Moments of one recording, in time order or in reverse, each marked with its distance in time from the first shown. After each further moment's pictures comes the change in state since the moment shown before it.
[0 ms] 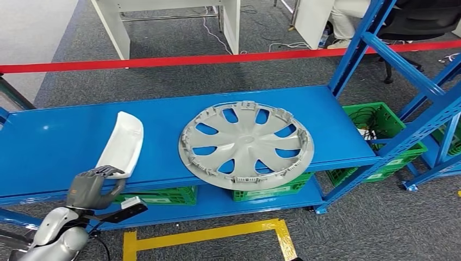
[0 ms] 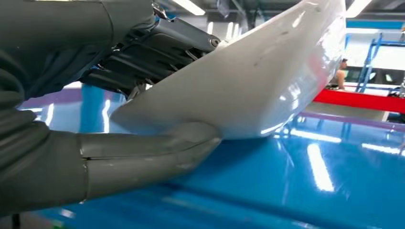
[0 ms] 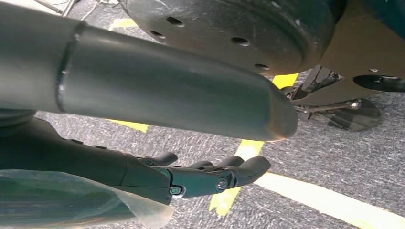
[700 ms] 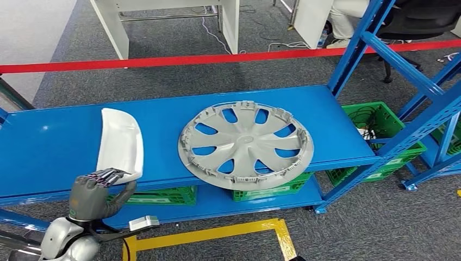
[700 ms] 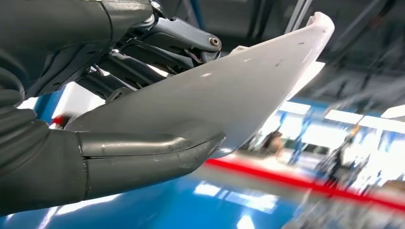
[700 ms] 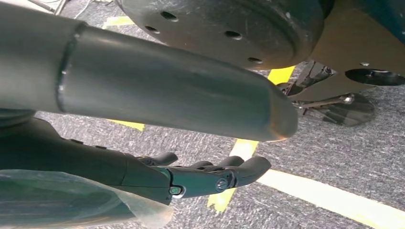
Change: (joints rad) left arm 0.172 -0.108 0.092 -0.333 -0.107 0.170 -0.223; right arm -0.002 0.000 0.008 0.000 -0.015 -0.024 -0.015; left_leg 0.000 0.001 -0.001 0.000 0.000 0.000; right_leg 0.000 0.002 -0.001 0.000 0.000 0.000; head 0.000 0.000
